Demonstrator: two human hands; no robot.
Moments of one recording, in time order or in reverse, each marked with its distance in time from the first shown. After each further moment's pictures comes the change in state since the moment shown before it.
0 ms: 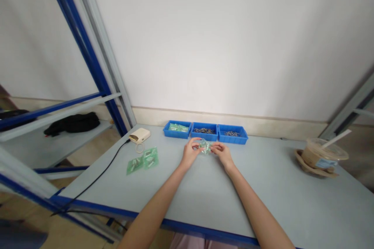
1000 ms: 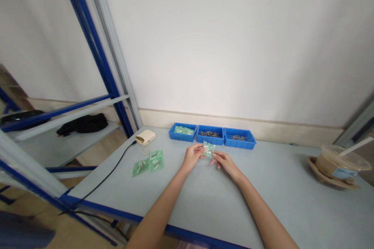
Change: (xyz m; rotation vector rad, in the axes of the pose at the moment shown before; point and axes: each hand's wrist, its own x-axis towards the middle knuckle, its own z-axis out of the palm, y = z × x) left_hand -0.003 -0.001 -0.013 -0.123 -0.061 -0.117; right_hand -0.017 -0.010 0.009 -0.266 -0.378 -0.017
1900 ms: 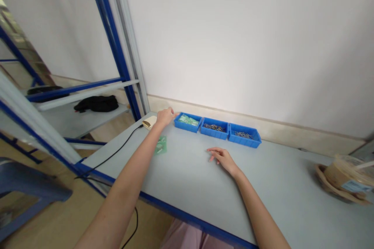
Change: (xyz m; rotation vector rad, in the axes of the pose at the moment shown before) left_hand 0.069 0.054 -0.158 1.177 0.269 -0.168; right_hand 0.000 0.012 0.005 -0.109 -0.072 0.045
